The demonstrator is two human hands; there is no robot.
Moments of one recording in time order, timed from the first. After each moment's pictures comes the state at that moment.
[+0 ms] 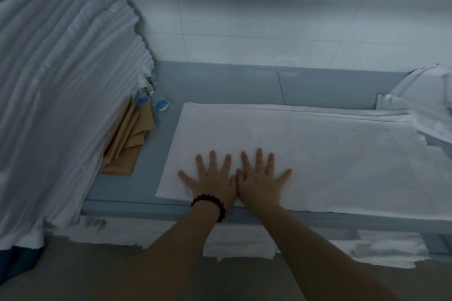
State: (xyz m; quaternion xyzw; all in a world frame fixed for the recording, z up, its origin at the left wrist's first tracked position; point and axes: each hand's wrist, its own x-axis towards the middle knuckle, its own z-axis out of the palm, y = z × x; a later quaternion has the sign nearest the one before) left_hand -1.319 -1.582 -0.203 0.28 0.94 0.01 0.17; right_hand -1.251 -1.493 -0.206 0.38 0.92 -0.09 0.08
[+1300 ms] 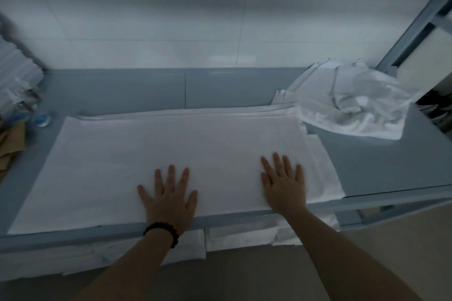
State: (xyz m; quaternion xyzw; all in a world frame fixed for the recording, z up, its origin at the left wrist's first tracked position) left_hand -1.178 -1.460 -0.213 0.34 0.94 0.00 0.08; right_hand -0.997 -1.237 -0.206 0.42 0.91 -0.03 0.02
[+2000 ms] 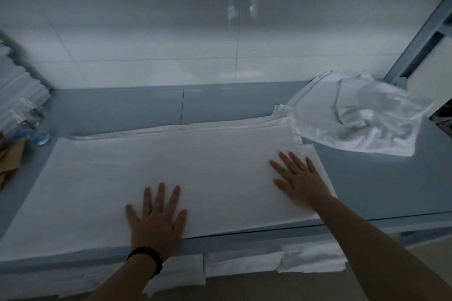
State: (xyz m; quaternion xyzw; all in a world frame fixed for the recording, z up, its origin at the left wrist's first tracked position) left_hand -1.177 -1.453 -0.221 0.32 0.95 0.00 0.04; right_hand -0.980 -1.121 -0.193 0.25 0.97 0.00 0.07
